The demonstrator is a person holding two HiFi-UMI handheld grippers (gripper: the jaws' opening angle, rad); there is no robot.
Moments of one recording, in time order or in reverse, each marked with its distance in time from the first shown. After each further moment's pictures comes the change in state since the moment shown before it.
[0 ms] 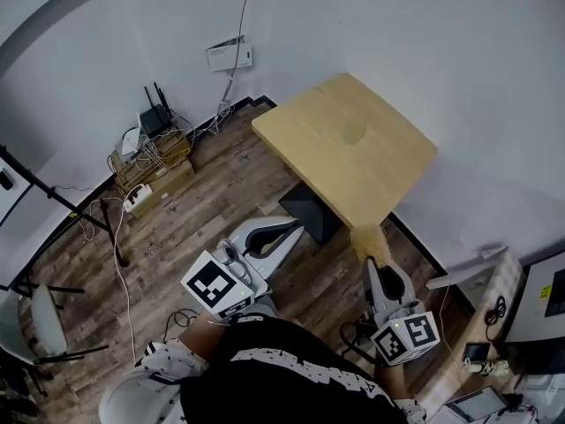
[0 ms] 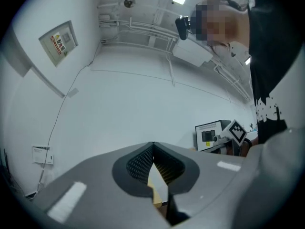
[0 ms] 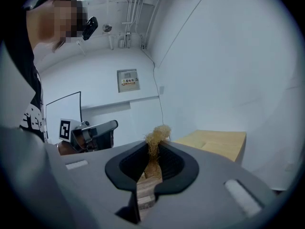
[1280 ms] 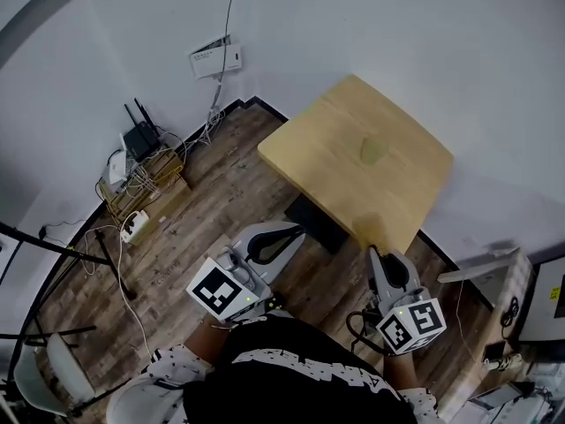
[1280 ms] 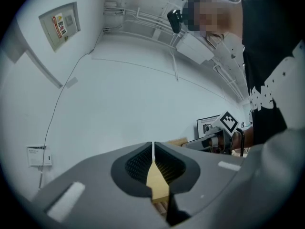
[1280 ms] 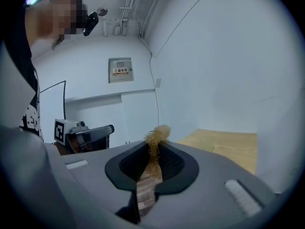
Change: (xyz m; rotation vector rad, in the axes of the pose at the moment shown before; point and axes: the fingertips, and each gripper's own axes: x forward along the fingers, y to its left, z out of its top) left arm 0.012 0.168 -0.028 -0.039 0.128 -0.103; right arm 0.181 0.008 0.010 -0.026 0.050 -0.093
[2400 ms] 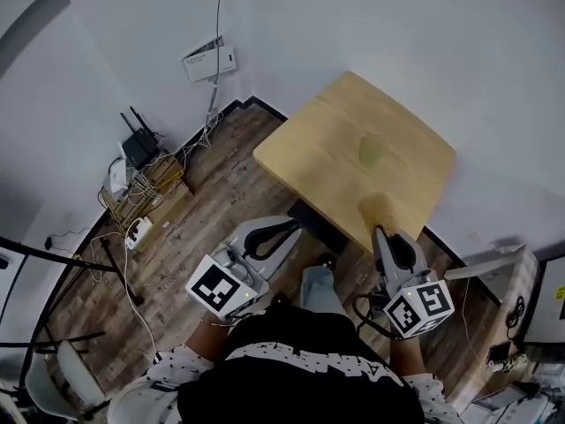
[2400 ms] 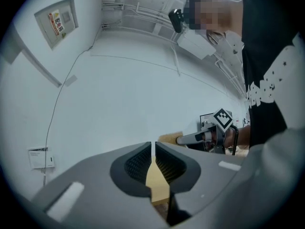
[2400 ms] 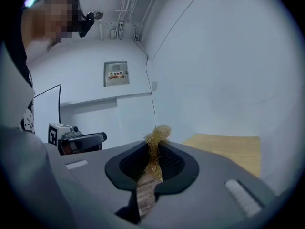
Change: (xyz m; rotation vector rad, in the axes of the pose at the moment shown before) left arm 0.037 0.028 -0.003 0.048 0.021 0.024; right arm 0.035 -0.051 0.025 0.032 -0.040 -0.010
